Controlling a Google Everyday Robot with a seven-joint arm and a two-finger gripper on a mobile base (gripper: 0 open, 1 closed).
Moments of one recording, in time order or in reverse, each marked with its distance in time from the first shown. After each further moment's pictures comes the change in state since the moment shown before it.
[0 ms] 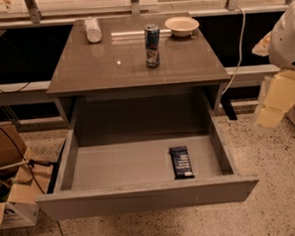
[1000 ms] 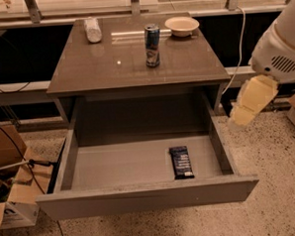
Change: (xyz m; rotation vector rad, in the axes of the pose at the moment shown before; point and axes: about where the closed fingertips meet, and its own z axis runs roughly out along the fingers) arm -0.005 -0.015 0.040 -0.022 -0.026 0.219
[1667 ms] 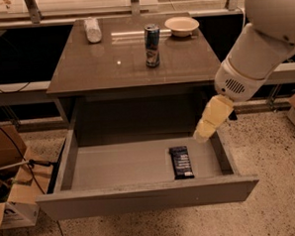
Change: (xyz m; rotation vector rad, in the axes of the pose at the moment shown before) arm -0.024 0.015 0.074 -0.084 0.032 0.098
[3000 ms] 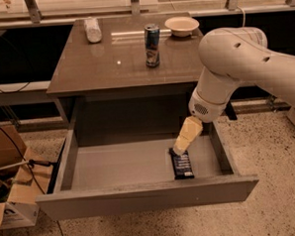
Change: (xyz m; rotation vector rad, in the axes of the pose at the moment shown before) arm -0.010 -0.009 0.119 -0.088 0.114 0.108
